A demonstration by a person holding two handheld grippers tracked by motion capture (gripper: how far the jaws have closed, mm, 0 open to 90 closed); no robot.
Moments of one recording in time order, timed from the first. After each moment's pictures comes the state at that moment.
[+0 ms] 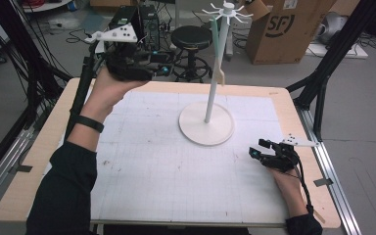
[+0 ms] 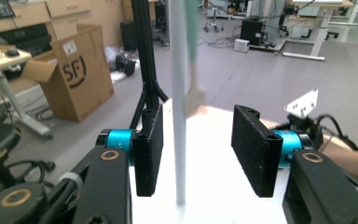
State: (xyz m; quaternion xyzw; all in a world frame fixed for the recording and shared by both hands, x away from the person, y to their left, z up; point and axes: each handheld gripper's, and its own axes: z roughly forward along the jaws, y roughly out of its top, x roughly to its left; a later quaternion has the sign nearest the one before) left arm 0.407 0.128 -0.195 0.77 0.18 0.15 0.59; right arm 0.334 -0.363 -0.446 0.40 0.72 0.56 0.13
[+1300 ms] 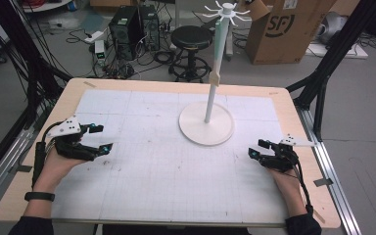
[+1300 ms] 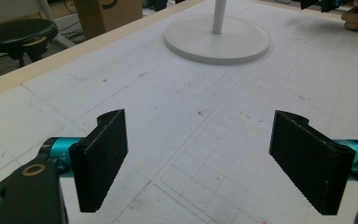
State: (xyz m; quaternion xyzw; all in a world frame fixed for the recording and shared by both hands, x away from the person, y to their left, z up) left arm 0.334 0.283 -0.398 0.79 0.26 0.17 0.53; right arm 0.334 -0.361 -0.447 0.40 0.73 0.54 0.14
